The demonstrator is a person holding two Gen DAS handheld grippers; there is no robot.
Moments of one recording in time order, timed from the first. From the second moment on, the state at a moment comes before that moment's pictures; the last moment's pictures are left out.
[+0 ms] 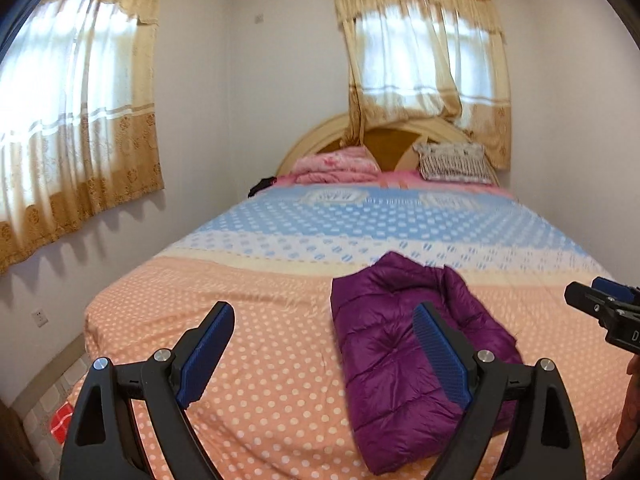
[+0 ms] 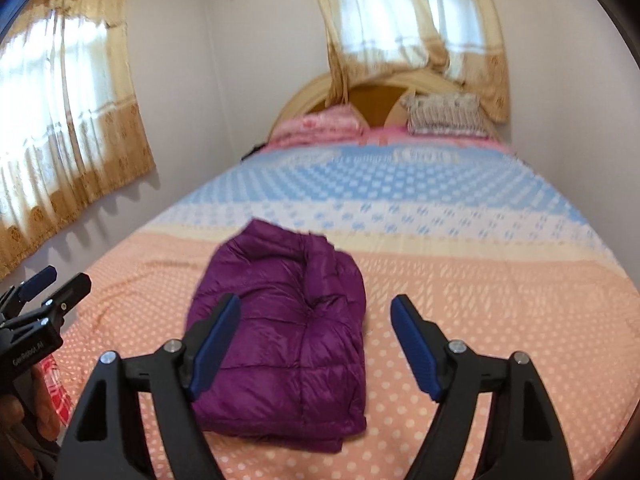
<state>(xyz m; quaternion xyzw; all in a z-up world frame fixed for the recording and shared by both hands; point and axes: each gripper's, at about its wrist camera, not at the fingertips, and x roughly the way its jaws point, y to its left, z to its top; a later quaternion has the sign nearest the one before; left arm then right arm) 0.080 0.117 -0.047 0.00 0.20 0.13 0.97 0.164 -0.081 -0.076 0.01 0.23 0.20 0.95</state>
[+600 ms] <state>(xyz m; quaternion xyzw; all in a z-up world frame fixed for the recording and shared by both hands) 0.069 0.129 -0.042 -0.02 0.20 0.14 0.97 0.149 -0.068 -0.072 0.00 0.23 0.21 0.95</state>
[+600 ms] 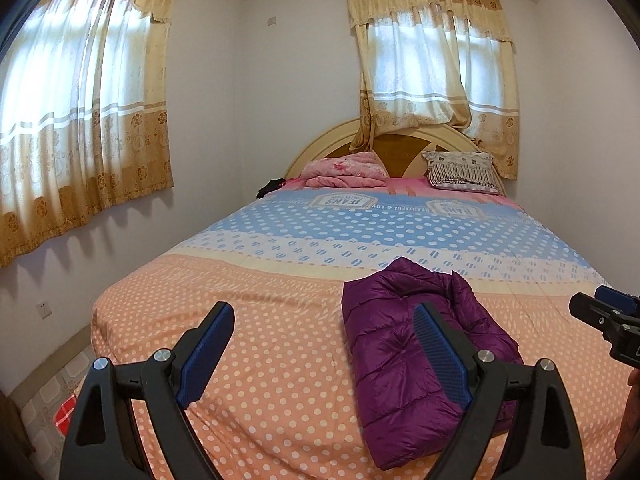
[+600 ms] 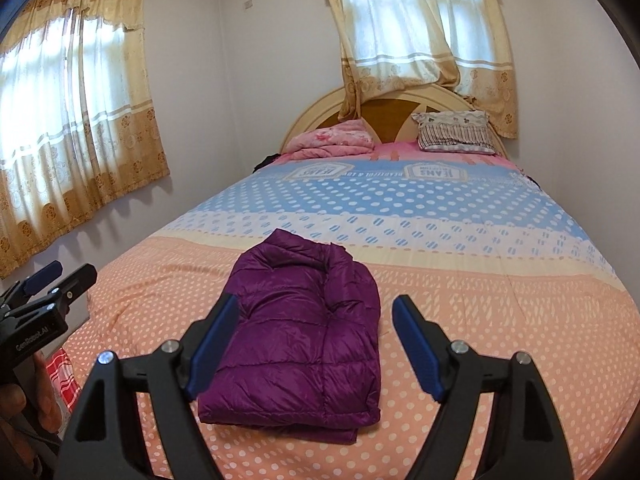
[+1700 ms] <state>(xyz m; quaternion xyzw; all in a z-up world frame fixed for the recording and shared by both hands) 0.071 0.130 -0.045 -0.01 0.20 0.14 0.97 0.145 -0.064 -0.077 0.00 0.23 0.22 0.95</state>
